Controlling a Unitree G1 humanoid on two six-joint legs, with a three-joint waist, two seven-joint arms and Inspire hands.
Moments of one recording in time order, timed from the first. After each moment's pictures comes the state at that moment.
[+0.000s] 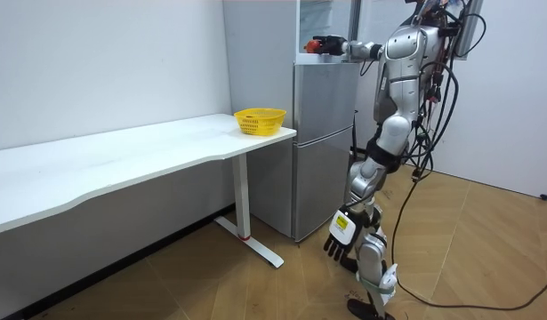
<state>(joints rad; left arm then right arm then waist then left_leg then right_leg) 0.31 0.34 0.07 0.98 0.42 0.14 -0.10 -0.58 -0.75 -0.02 0.69 0.42 0.02 0.03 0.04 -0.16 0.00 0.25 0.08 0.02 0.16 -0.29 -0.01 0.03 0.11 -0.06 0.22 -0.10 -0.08</state>
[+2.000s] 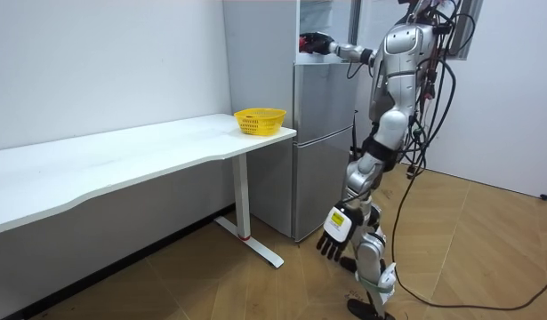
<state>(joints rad) 0.27 0.34 0.06 1.00 0.43 0.11 -0.07 -0.47 -0.74 0.01 0.40 0.43 -0.03 -0.06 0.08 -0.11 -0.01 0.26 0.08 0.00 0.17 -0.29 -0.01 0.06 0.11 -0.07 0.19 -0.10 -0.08</state>
